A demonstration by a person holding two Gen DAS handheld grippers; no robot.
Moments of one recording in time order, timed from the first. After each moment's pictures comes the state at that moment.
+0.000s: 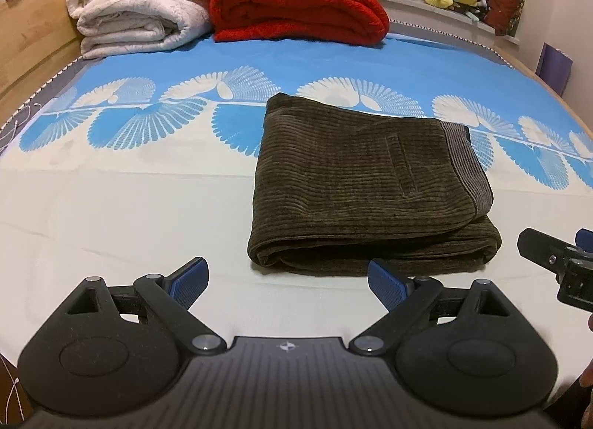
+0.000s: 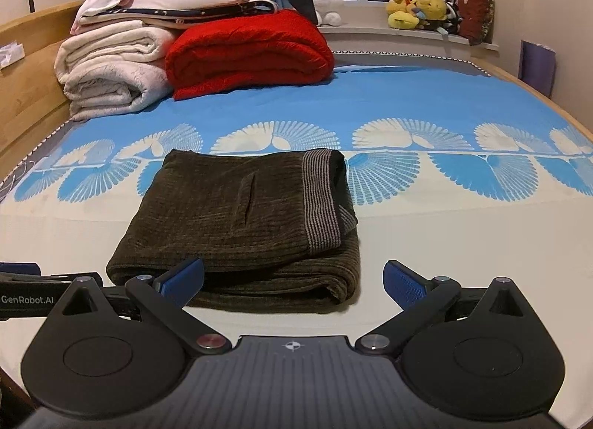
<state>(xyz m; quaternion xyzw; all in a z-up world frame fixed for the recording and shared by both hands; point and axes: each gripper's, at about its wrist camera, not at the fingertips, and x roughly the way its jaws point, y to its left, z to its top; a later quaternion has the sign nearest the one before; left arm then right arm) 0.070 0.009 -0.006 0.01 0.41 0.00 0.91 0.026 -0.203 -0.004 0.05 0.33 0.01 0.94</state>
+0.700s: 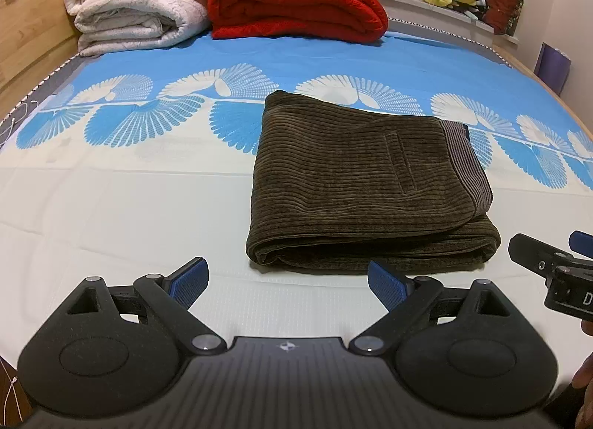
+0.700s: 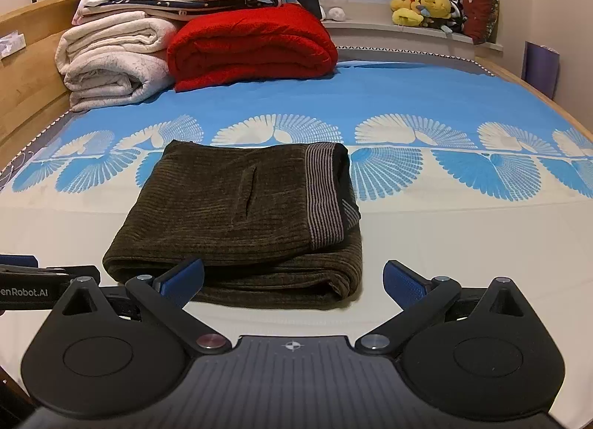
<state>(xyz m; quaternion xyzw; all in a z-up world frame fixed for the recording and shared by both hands) 0.071 0.008 -0.008 0.01 0.42 0.00 0.91 0.031 -0.200 -0.008 0.04 0.34 0.01 0.94</state>
